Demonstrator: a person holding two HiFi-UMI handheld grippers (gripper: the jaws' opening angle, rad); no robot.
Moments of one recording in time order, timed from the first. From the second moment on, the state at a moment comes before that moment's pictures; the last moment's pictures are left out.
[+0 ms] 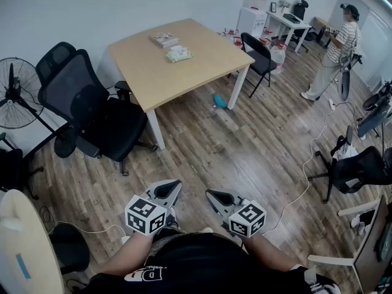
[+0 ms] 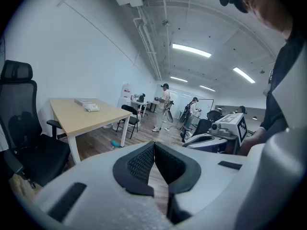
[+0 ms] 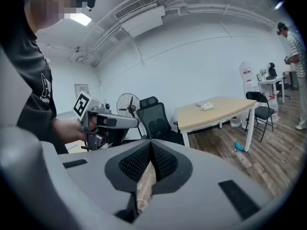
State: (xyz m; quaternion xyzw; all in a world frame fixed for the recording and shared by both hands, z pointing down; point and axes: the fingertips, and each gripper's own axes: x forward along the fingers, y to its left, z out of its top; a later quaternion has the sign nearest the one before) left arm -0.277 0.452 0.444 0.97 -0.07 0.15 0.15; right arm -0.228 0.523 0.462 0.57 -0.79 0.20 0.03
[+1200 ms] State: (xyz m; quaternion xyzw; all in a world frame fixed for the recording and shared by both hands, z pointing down) left arm -0.262 0.323 0.439 0.98 -0.03 0.15 0.14; right arm -0.215 0.392 0.452 0.60 -0.77 0.18 0.02
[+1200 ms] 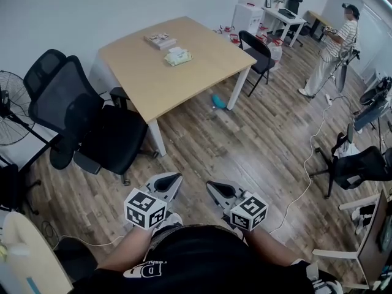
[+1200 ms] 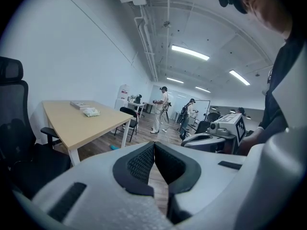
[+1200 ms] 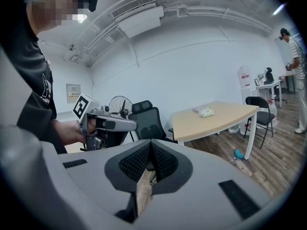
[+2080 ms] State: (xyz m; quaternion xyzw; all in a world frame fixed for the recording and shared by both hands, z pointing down) left arm -0.278 0.217 0.466 0.97 -0.02 0.15 0.17; right arm -0.210 0.292 0.467 0.63 -0.74 0.21 0.02
